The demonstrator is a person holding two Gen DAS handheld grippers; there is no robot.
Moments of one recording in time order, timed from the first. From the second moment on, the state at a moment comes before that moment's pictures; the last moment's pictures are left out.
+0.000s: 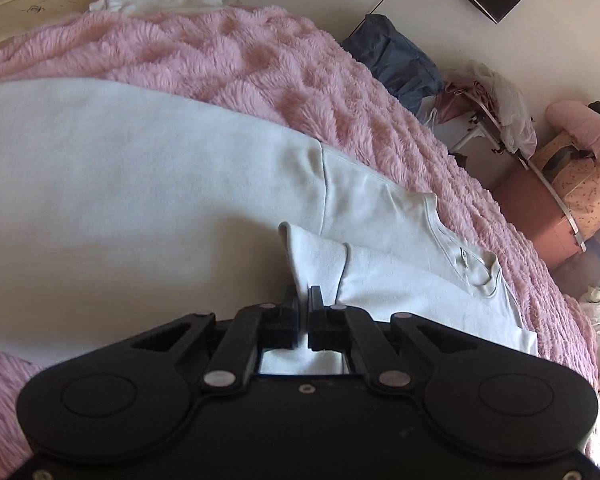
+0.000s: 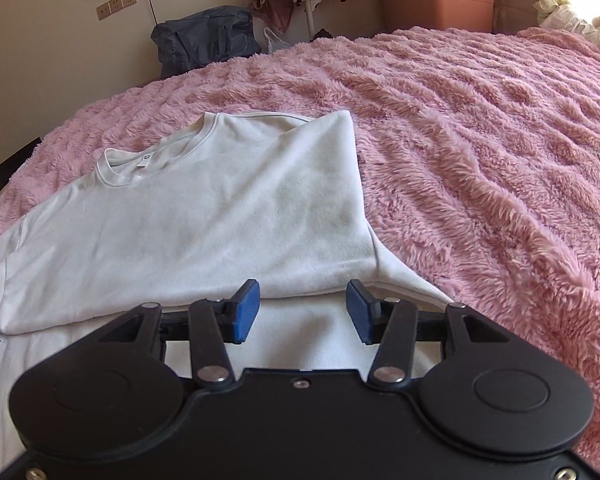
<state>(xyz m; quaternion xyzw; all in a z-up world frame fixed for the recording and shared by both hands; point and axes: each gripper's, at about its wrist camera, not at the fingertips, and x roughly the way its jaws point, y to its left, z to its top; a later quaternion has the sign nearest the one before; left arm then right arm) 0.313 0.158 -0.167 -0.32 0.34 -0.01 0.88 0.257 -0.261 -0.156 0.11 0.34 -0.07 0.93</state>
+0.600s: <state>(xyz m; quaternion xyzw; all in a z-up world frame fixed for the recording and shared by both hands) 0.231 0.235 -0.076 -0.27 0.33 0.07 0.90 0.259 -0.216 -0.128 0.10 0.32 -0.03 0.94</state>
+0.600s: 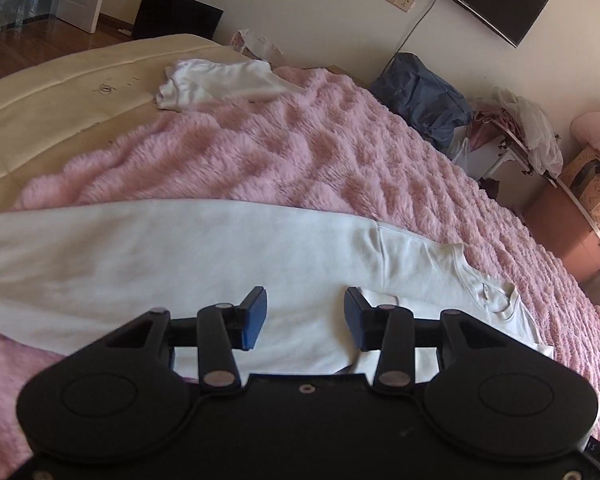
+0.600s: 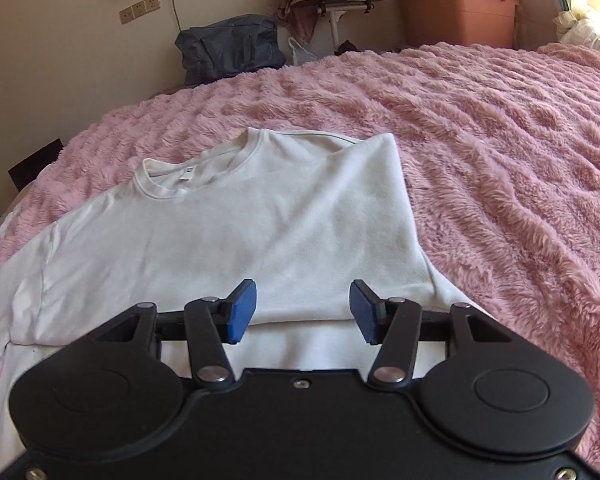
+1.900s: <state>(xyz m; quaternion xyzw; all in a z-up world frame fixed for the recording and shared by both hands) 0.120 0.429 -0.139 -0.37 0.23 0.31 0.85 0.285 0.010 -0.137 0.00 0.37 0.18 0.91</state>
